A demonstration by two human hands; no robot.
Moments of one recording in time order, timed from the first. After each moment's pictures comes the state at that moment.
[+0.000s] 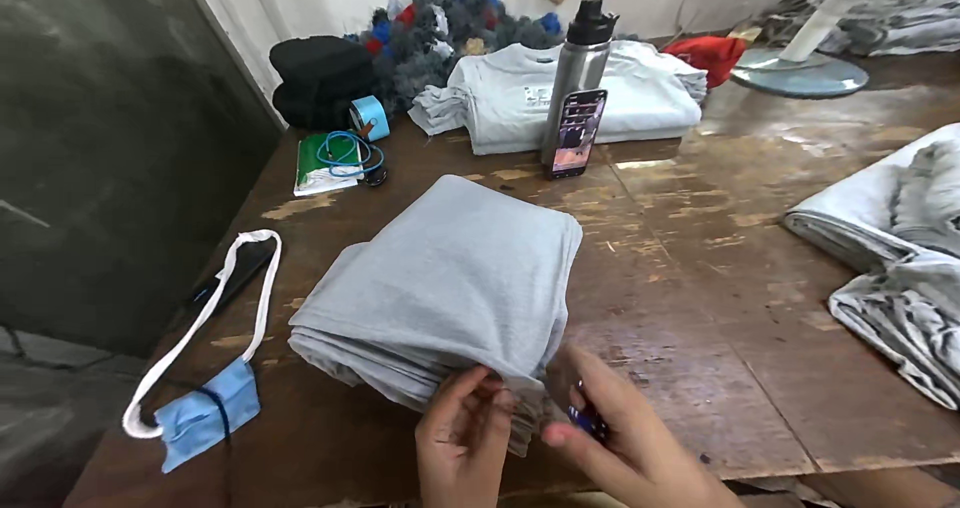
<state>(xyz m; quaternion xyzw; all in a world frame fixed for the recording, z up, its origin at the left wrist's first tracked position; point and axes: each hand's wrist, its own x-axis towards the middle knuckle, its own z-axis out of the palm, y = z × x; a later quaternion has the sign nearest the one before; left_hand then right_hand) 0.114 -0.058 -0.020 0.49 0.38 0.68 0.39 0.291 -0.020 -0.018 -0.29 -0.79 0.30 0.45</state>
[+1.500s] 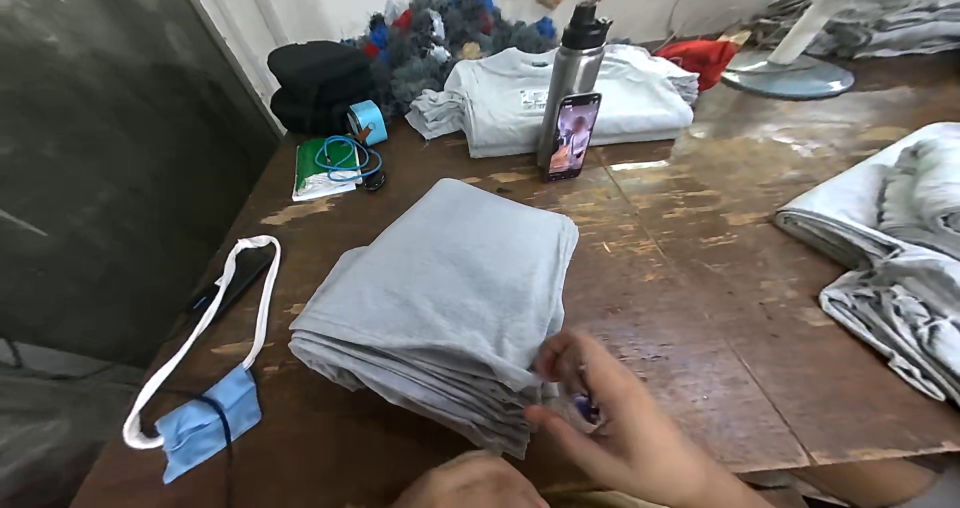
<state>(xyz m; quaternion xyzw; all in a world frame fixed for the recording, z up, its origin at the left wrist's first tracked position) 0.049 -0.077 0.013 0.79 0.23 0.35 0.45 0.289 -0.014 -0.007 -0.32 -0.80 0.23 0.44</state>
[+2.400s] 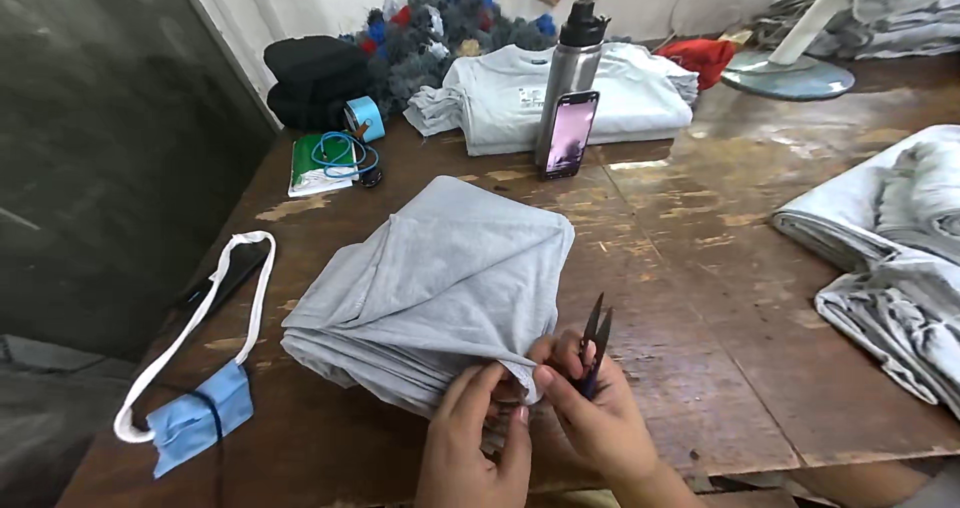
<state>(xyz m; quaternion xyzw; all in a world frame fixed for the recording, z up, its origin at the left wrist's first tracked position) 0.110 -0.058 -0.009 0.68 0.49 0.50 0.23 0.263 -0.013 -0.038 -0.21 -0.54 0.52 0.63</state>
